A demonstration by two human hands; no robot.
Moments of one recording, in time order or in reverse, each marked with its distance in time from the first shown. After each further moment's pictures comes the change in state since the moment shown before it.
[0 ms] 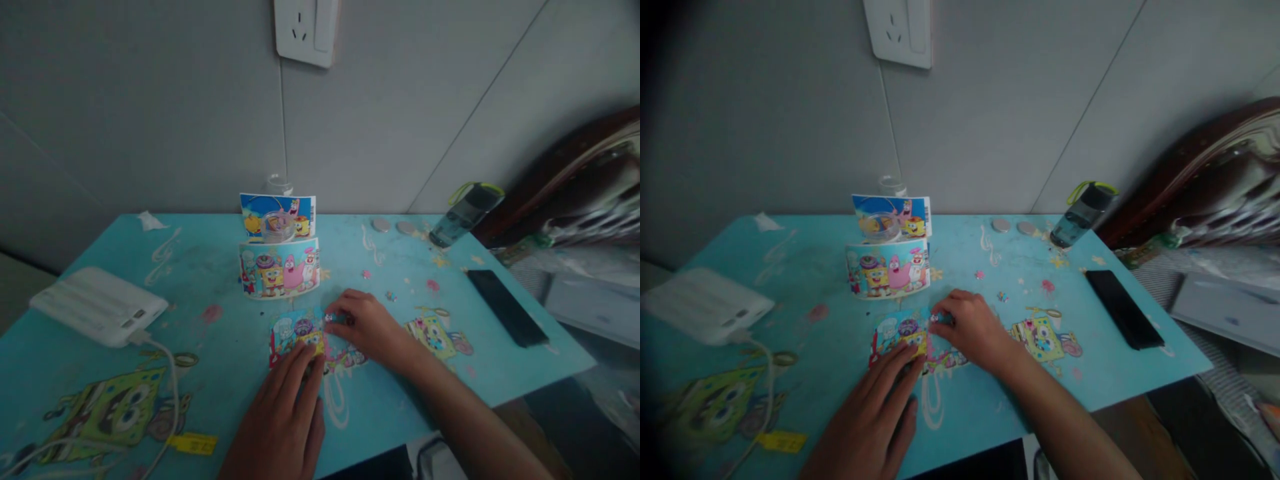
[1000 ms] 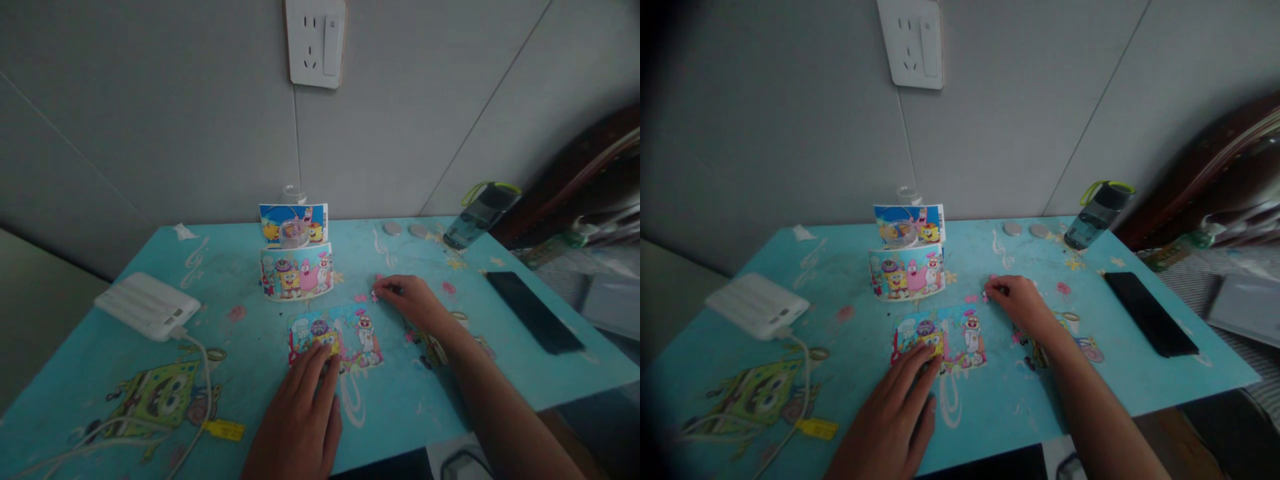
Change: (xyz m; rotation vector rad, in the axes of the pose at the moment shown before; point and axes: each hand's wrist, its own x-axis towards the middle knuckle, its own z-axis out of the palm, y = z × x) left_hand 0.001 0.004 -0.006 0.018 -0.040 -0.014; right_hand 0.000 0.060 -0.040 0.010 0.177 0.225
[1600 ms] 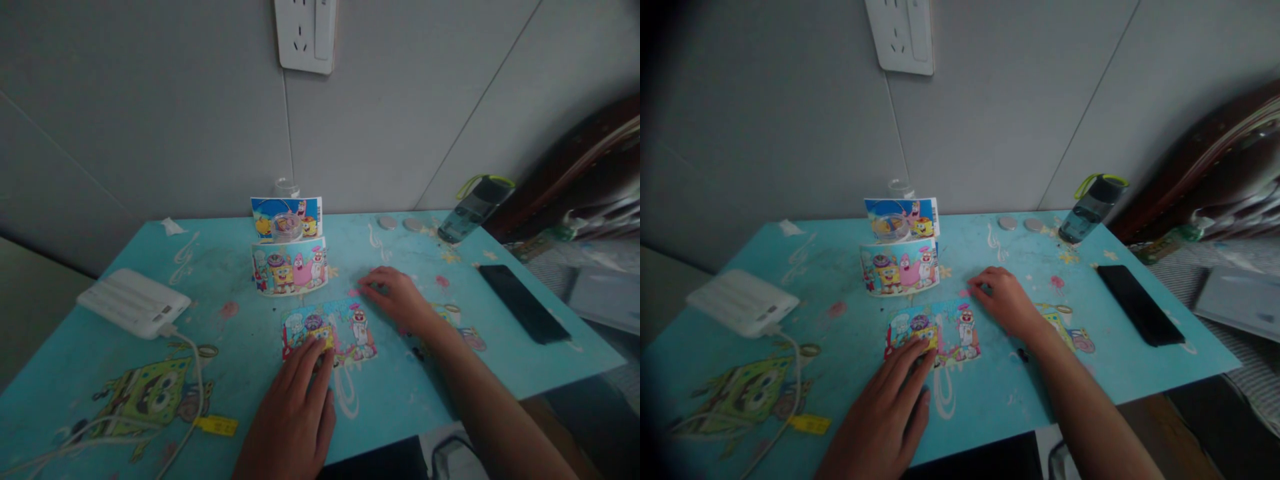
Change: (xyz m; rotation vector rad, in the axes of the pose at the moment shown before) left_hand 0.000 0.001 0.000 -0.046 -0.059 -0.032; right_hand -0.001 -0.011 0.012 -0.073 0.022 -0.198
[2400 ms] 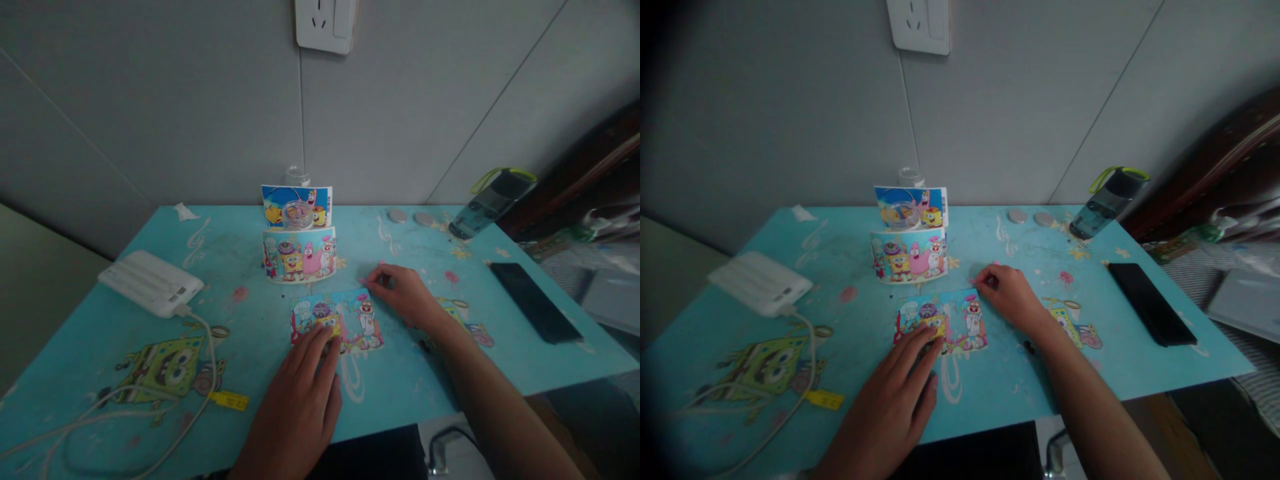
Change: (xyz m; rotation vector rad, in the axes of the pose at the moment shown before) left_hand 0.001 0.006 -0.006 -0.056 -0.028 -0.056; right_hand -0.001 -0.013 0.001 0.087 -0.063 0.104
